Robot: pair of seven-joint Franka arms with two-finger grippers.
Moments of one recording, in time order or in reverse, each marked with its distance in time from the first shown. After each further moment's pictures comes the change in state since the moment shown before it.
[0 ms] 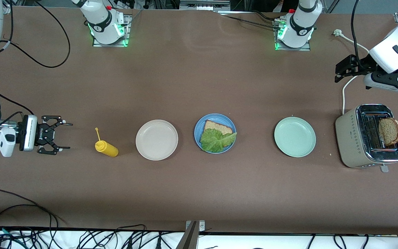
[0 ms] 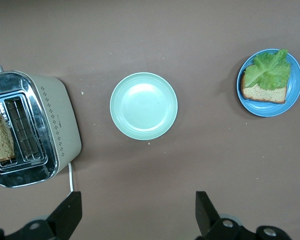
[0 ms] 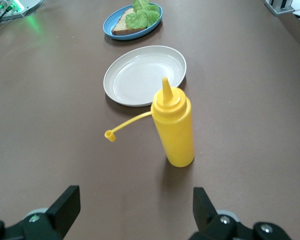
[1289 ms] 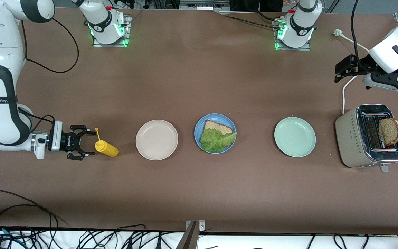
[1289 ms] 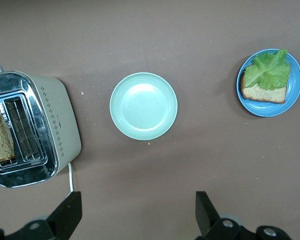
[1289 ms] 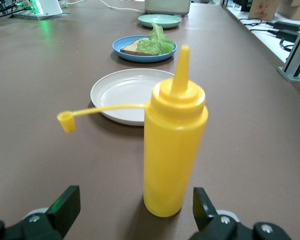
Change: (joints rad) left arm 0.000 0.000 -0.001 0.000 0.000 0.000 0.000; right arm -0.016 0.197 0.061 -0.002 0.250 0.048 -0.450
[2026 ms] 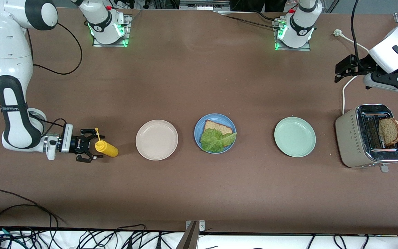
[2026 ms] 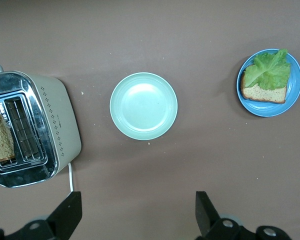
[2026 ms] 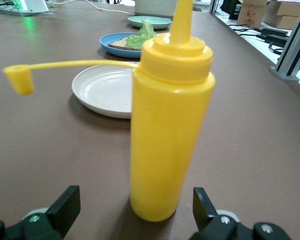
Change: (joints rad) left arm 0.000 0.000 0.000 0.000 0.000 0.000 0.000; right arm -0.007 0.072 0.044 0.000 0.075 0.074 -0.073
